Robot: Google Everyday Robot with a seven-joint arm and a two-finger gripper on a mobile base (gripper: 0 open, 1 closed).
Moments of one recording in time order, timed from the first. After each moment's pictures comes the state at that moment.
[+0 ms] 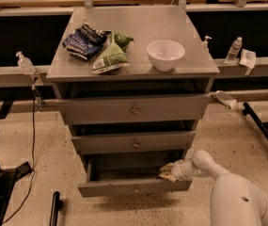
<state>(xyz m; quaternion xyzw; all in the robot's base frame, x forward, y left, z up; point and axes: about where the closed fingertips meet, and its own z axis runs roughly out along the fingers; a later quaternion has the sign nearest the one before) 0.632 -0.180 0.194 -0.57 0.74 0.22 0.28</state>
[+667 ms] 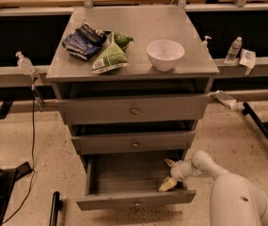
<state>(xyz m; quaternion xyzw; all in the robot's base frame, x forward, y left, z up) 0.633 -0.177 0.194 -0.57 0.74 0.22 0.28</state>
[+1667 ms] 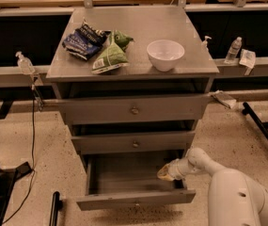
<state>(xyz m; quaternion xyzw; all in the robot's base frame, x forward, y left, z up) 0.630 -0.164 0.200 -0.61 0.72 0.22 0.26</state>
